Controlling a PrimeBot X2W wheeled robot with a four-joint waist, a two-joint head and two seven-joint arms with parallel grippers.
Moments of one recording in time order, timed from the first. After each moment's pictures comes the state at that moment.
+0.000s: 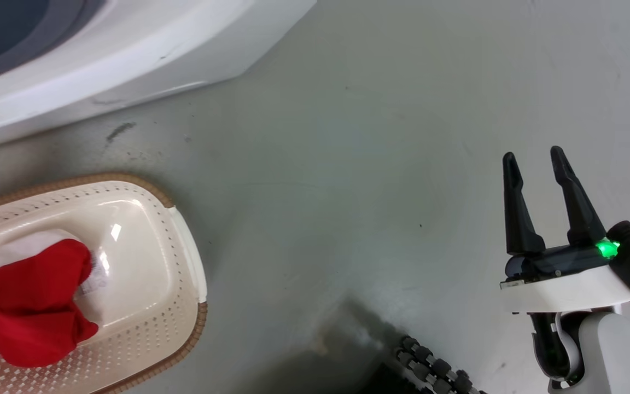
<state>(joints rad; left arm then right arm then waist) -1.55 0.65 -0.47 0.92 -0.44 -0.13 0.47 -0.21 -0.05 0.06 0.00 0.24 0.13 -0.26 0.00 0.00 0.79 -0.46</state>
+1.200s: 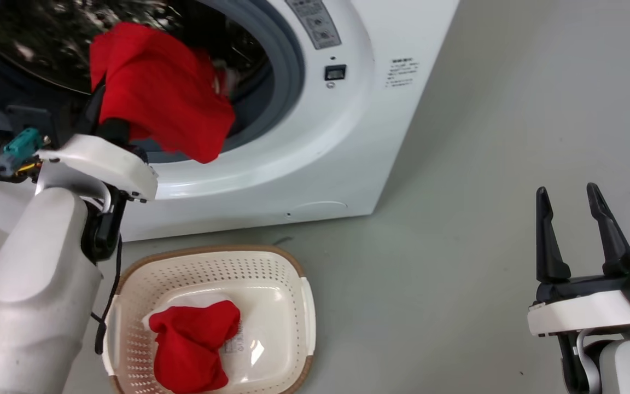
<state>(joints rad) -0.76 0.43 -0.38 0.56 -0.54 -0.04 -0.26 -0.13 -0.05 -0.07 0.04 0.06 0.13 -0.26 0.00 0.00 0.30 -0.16</state>
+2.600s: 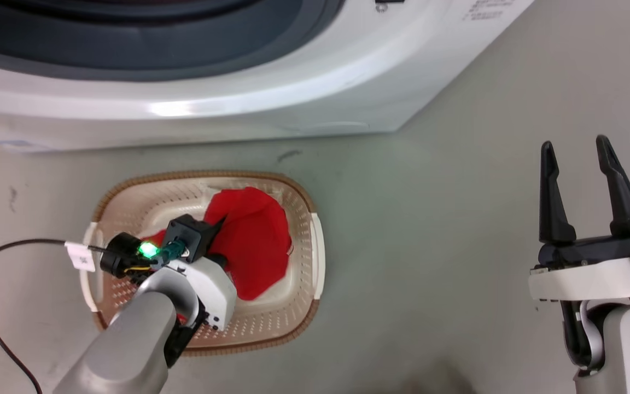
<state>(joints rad) -0.52 0.36 -0.62 0.56 -0.42 -0.11 -0.18 -0.22 -0.05 -0.06 0.00 0.03 0.13 -0.26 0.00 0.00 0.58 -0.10</state>
